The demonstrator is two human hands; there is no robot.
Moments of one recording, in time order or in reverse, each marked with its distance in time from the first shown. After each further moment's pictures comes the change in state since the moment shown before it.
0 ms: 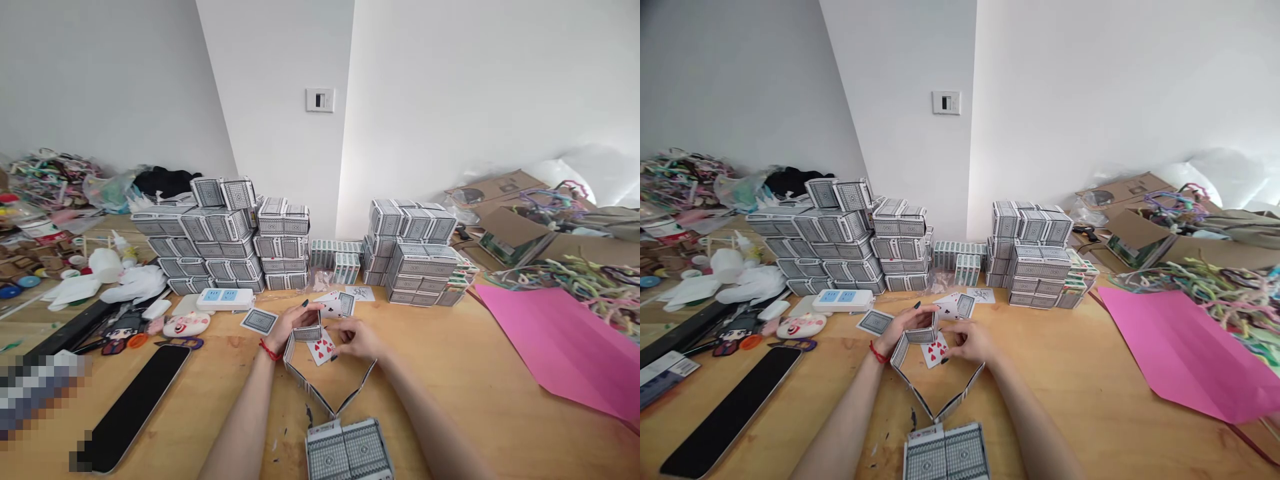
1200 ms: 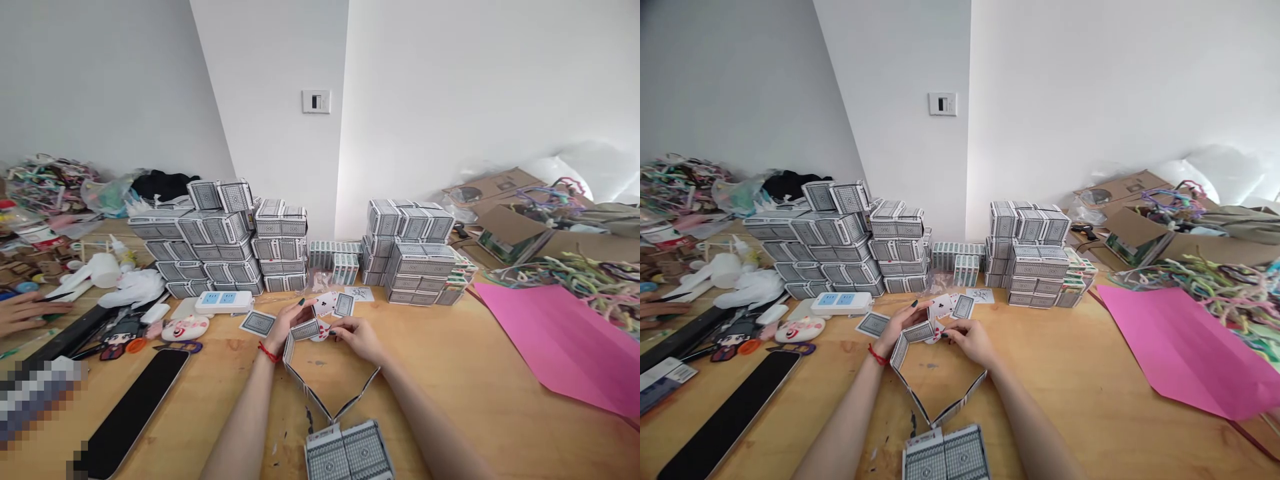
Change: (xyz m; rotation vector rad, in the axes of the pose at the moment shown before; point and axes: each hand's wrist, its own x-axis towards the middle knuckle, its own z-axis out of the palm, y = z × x) left_hand 0.006 0.000 -0.005 -0.012 0.112 0.044; right_hand 0.001 -0.011 0.006 0.419 0.124 0.159
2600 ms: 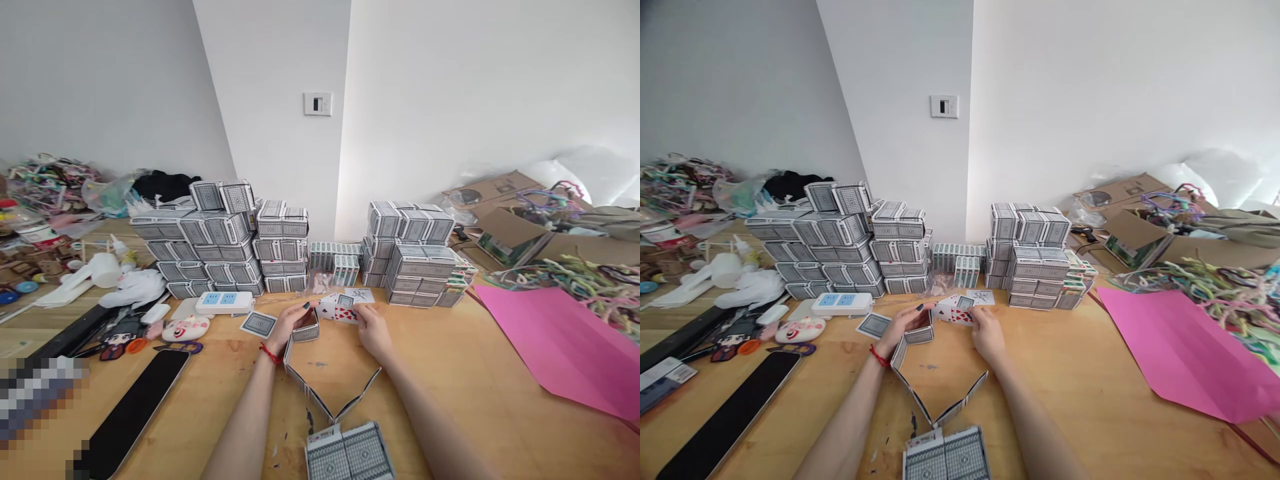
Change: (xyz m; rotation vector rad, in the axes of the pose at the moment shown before) left_hand -0.003 0.005 0.006 0.111 0.091 -0.014; right_hand 0.002 0.022 -0.022 -0.539 0.415 -0.070
